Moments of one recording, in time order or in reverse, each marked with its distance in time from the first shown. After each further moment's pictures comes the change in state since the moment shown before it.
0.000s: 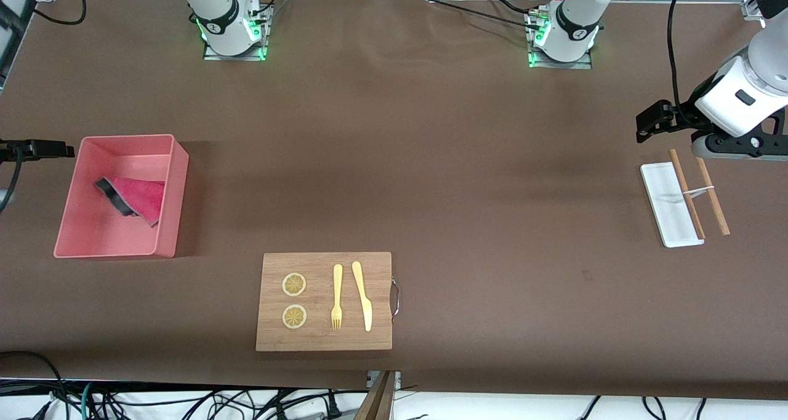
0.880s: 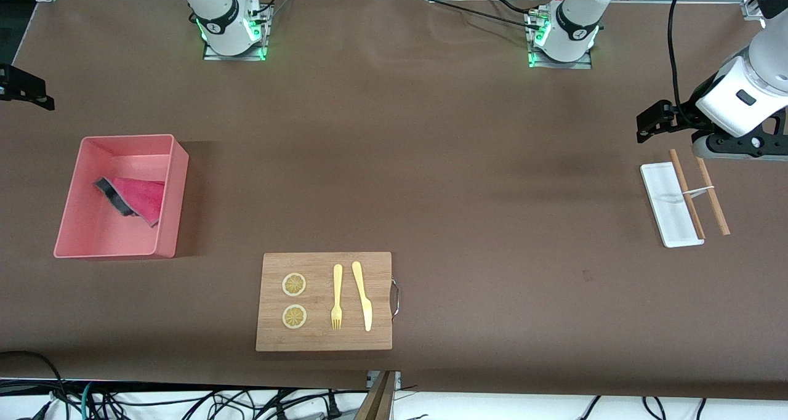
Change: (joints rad) left arm 0.001 0.000 0.001 0.000 0.000 0.000 0.000; right arm -0.269 -0.366 0.492 -0.185 -0.223 0.111 0.057
